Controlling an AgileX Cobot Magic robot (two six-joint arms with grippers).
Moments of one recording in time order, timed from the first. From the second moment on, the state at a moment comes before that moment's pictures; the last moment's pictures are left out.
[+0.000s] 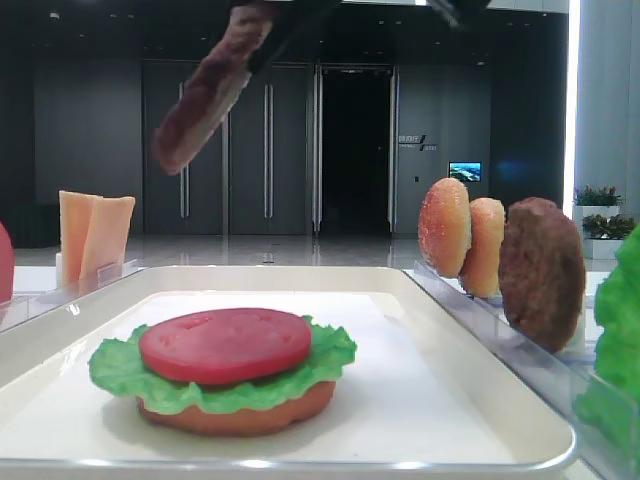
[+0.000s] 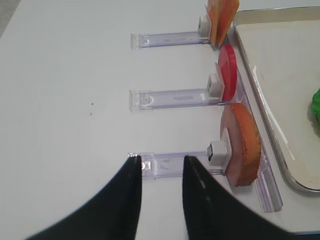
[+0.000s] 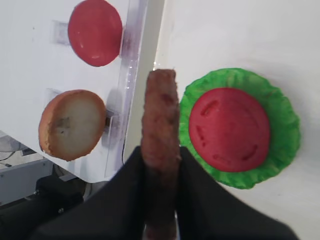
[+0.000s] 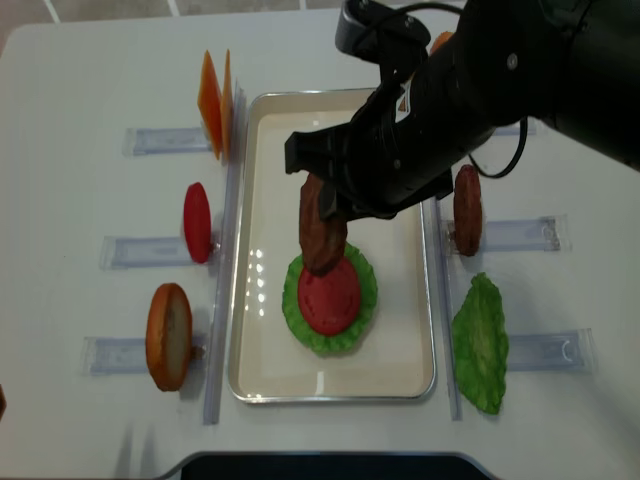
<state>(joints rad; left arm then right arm) -0.05 -0.02 -0.48 0.08 1.11 -0.01 0.77 1.60 -1.23 0.47 0.78 0.32</state>
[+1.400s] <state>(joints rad) -0.05 -0.02 -0.48 0.08 1.11 -0.01 0.61 1.76 -0.95 1.31 0.68 -0.58</state>
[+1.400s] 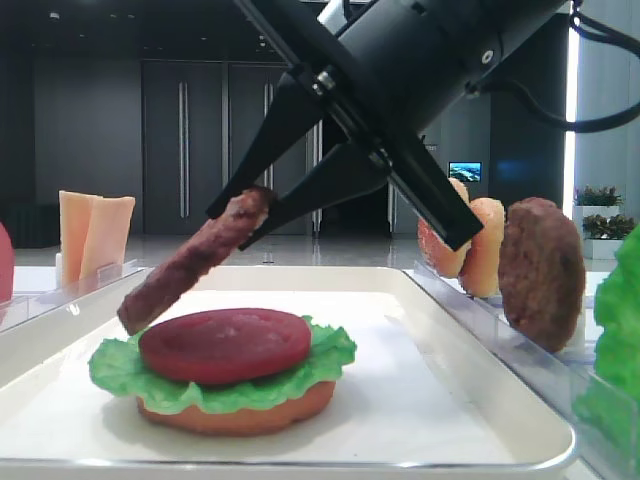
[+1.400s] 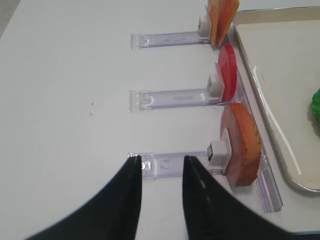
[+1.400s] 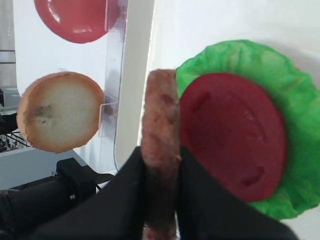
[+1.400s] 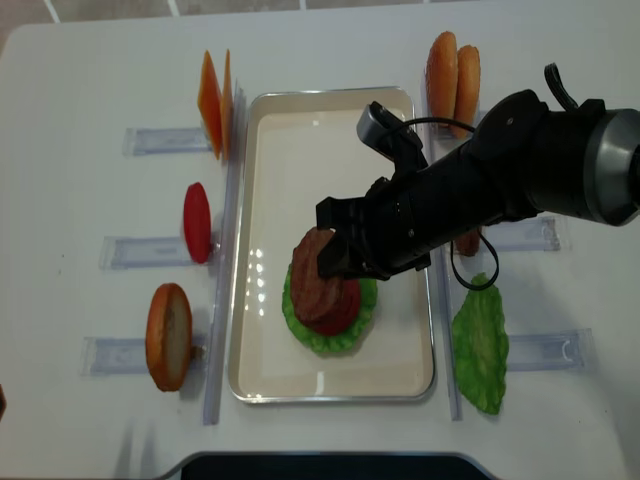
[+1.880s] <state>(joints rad) -0.05 -0.02 -0.48 0.08 1.11 -0.01 0.61 1.79 -0.95 1.32 0.68 -0.58</state>
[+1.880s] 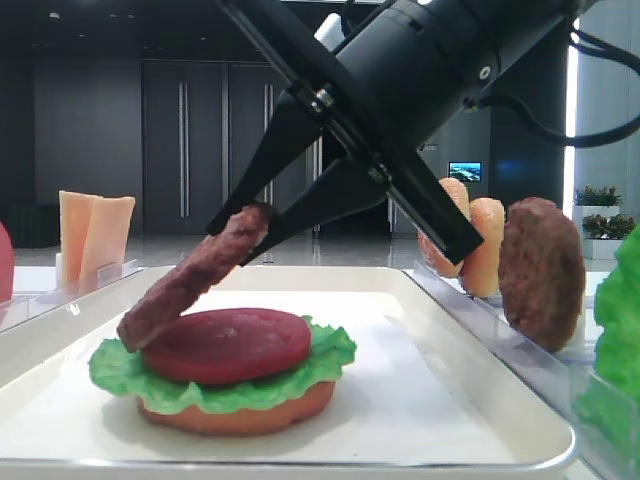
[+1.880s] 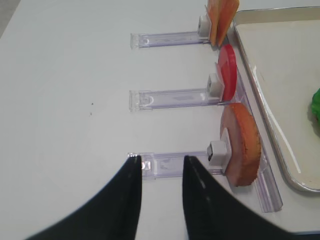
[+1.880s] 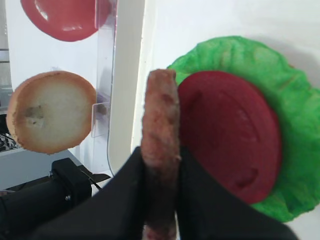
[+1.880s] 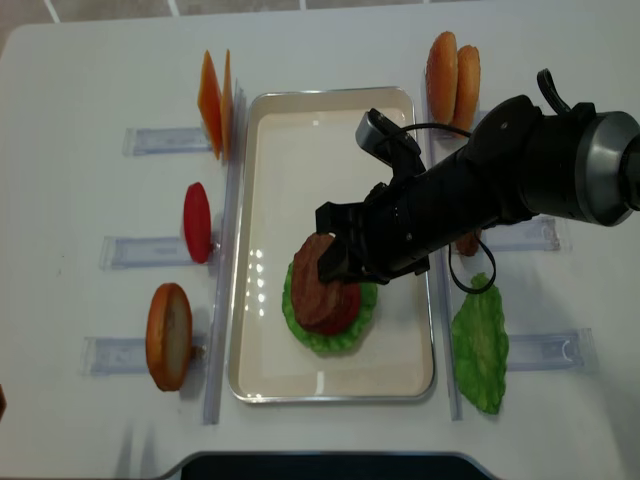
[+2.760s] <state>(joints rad) -0.05 -0.02 -0.48 0.08 1.11 0.00 0.61 1.79 -0.95 1.31 0.68 -0.58</state>
